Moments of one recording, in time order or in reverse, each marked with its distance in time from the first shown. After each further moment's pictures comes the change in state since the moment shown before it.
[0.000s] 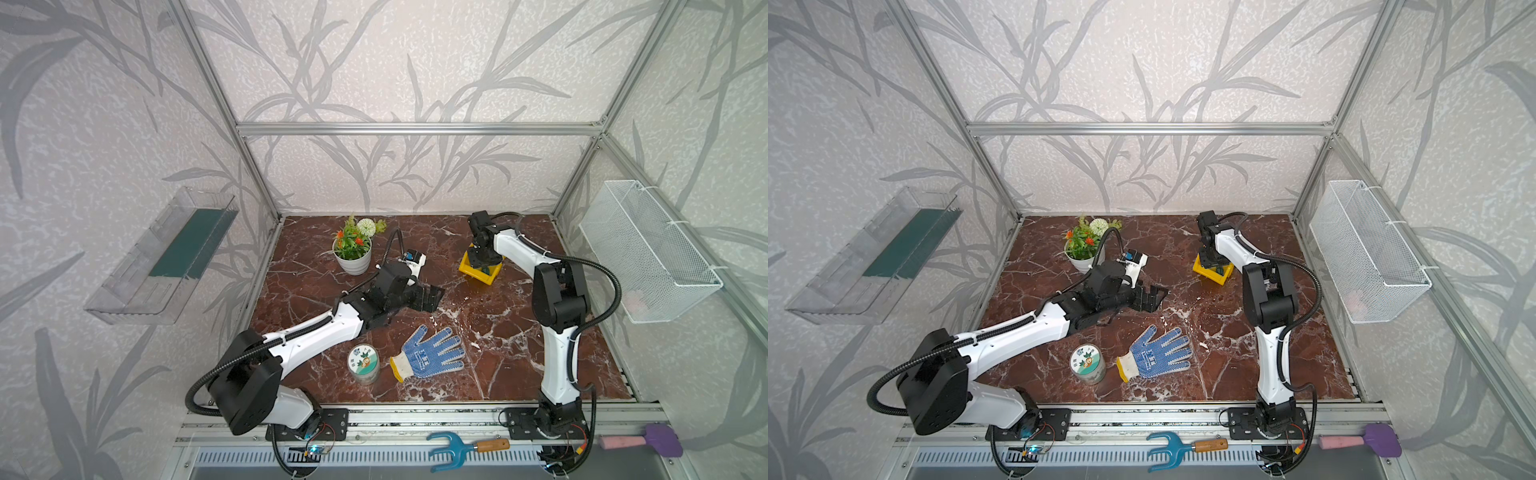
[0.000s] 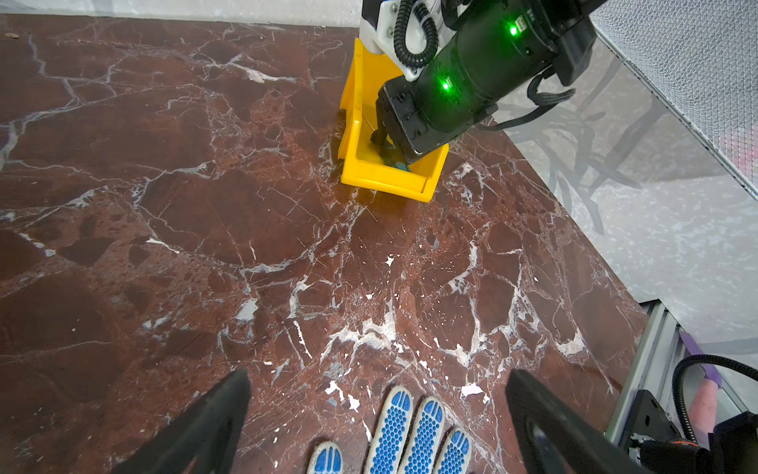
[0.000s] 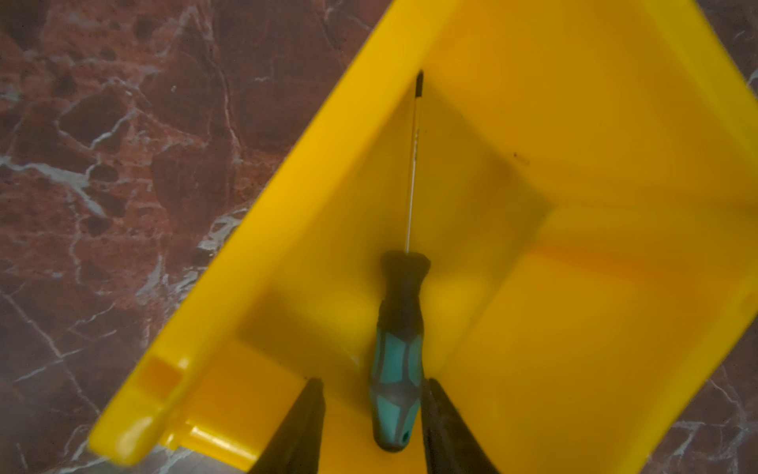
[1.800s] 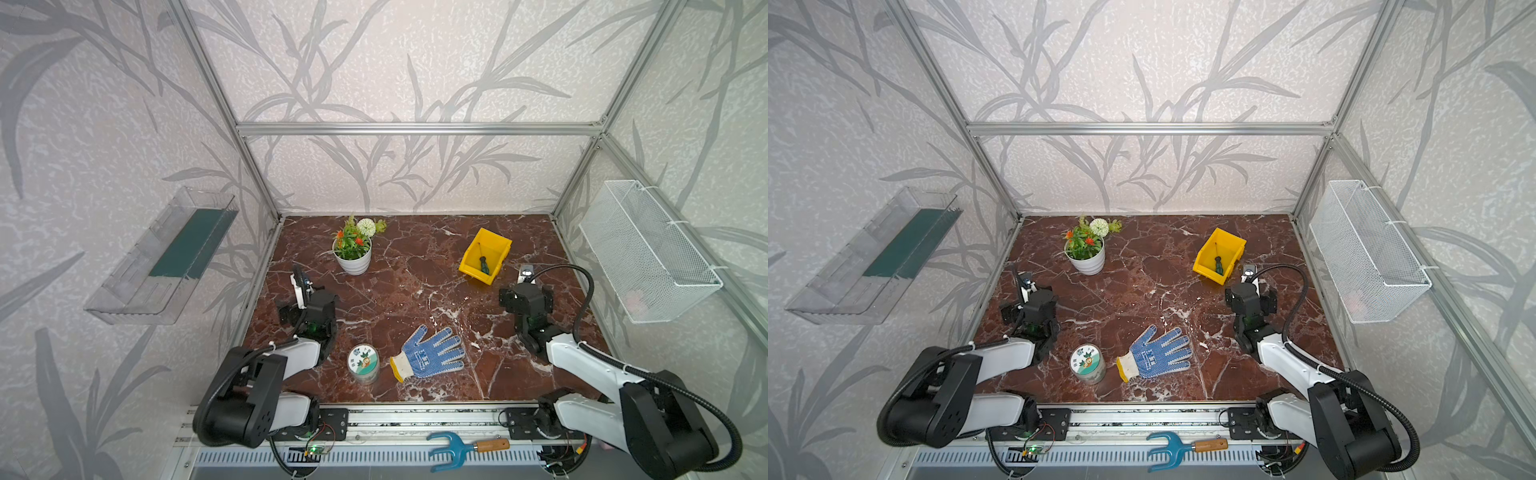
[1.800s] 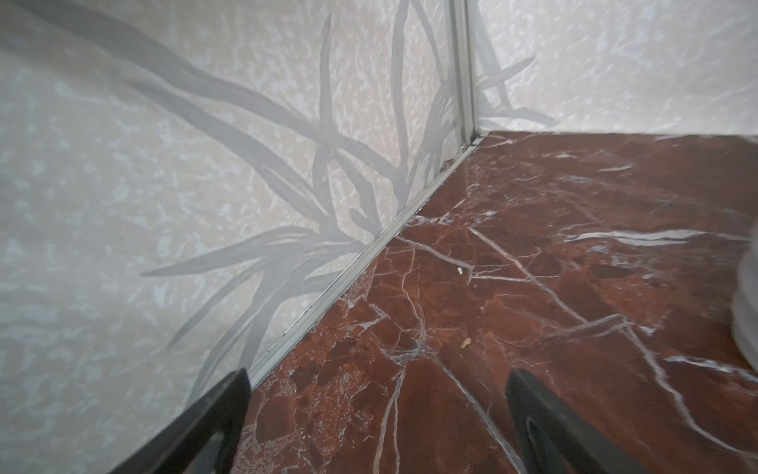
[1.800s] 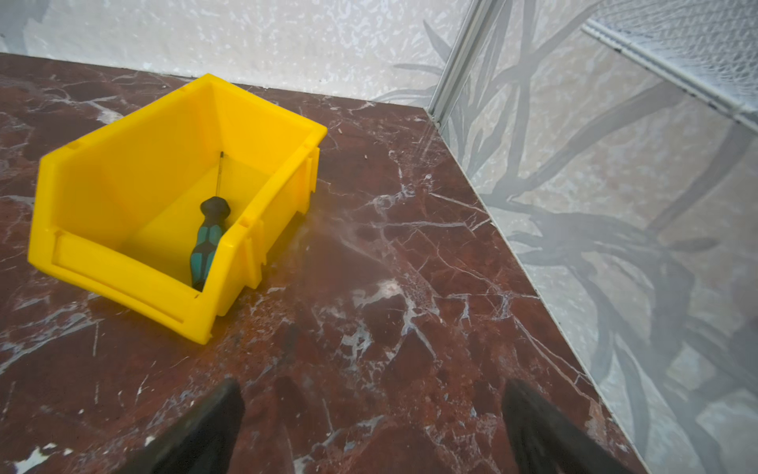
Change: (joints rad) left arm 0.568 -0.034 -0.632 0.767 -1.048 0.381; right arm 0.032 -0.966 -1.335 1.122 0.404 -0.080
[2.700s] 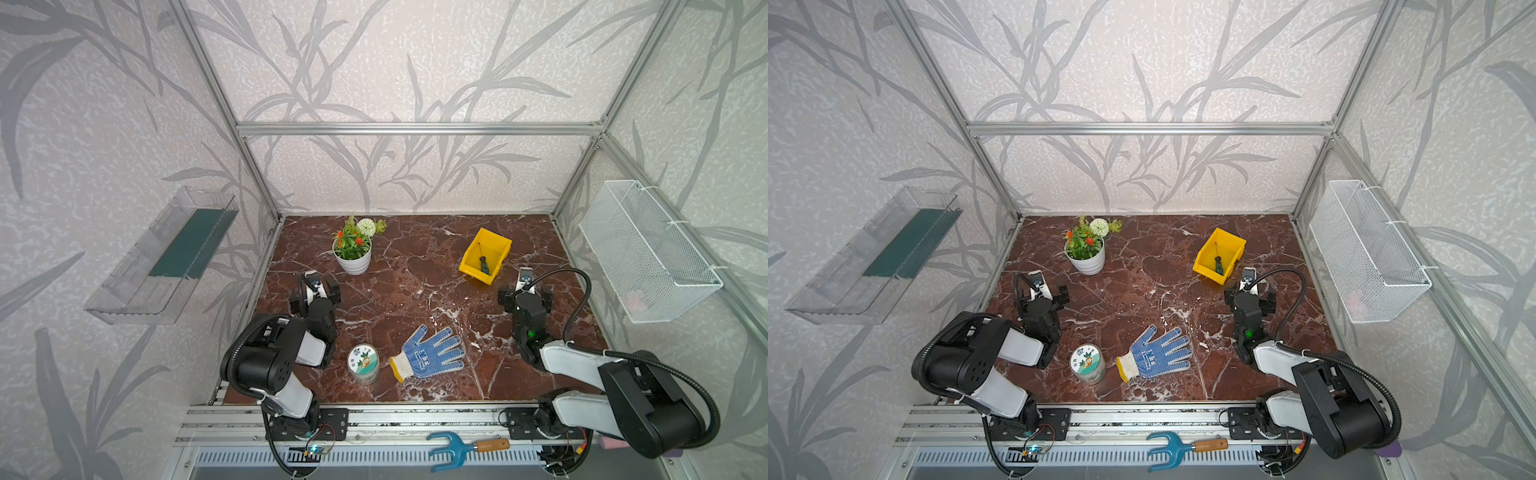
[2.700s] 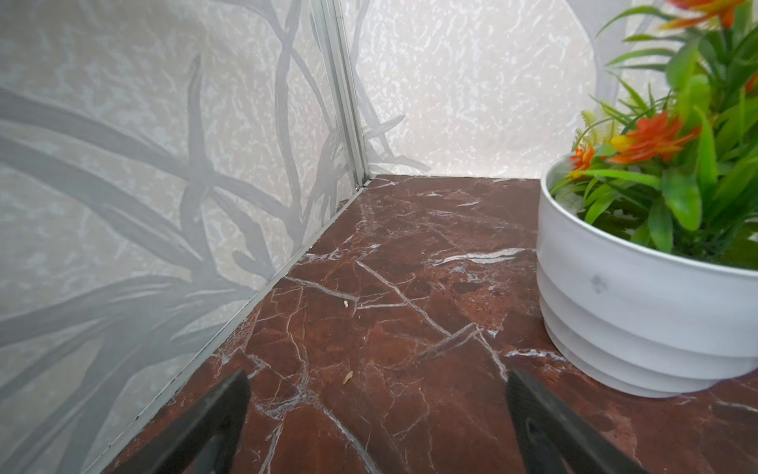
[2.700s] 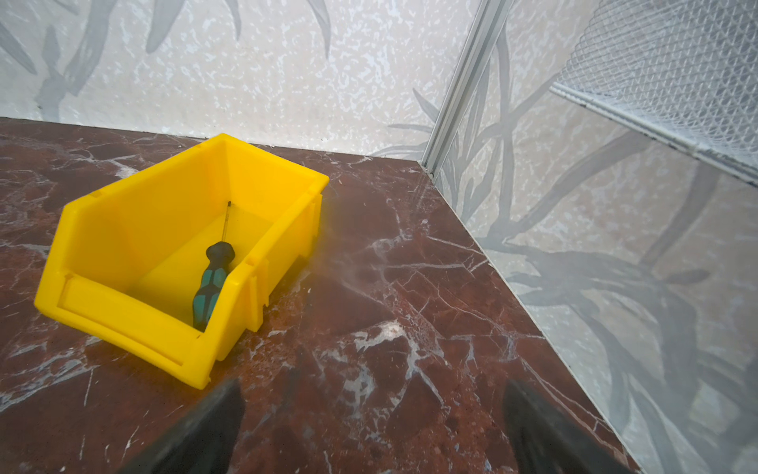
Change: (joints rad) left arm 0.000 0.222 -0.081 0.535 0.312 0.093; right arm 0.000 0.112 -0.127 0.451 -0.002 -0.108
